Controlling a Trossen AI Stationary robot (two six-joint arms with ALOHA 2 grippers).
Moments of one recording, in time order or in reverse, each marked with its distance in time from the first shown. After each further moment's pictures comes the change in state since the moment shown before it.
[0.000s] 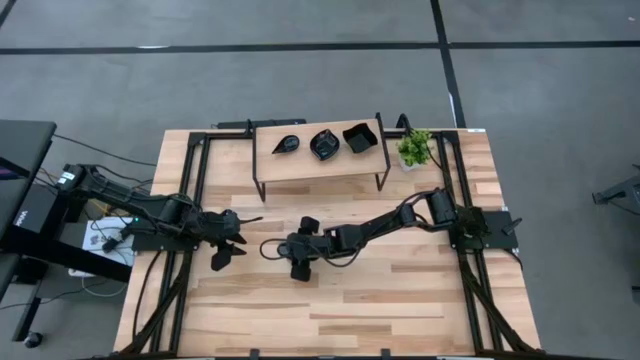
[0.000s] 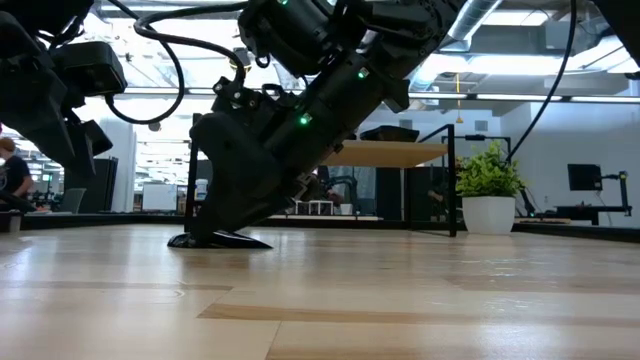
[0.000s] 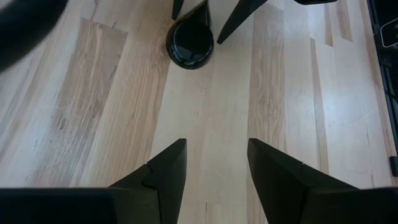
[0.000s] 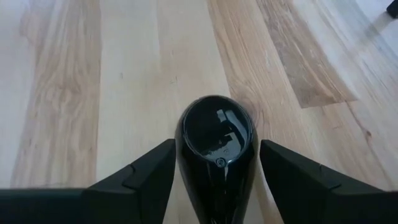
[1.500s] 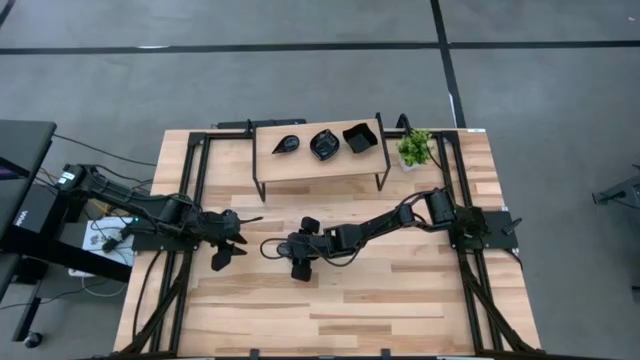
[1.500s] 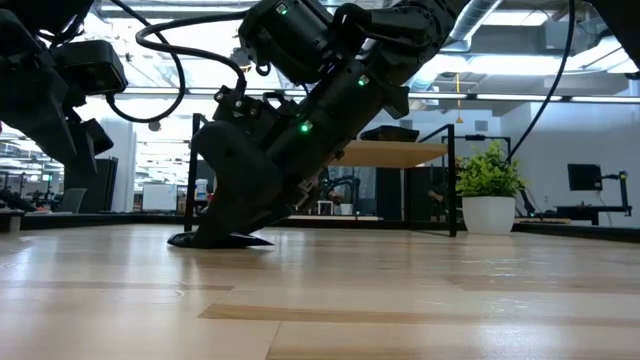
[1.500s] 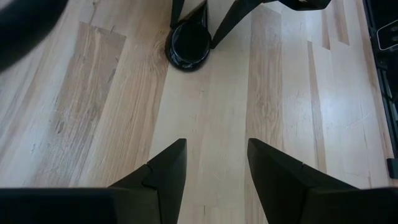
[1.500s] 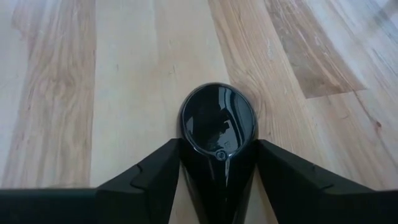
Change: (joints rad) left arm 0.000 0.000 0.000 0.010 0.000 0.000; right arm -0.005 0.012 -0.006 0.001 -0.022 0.019
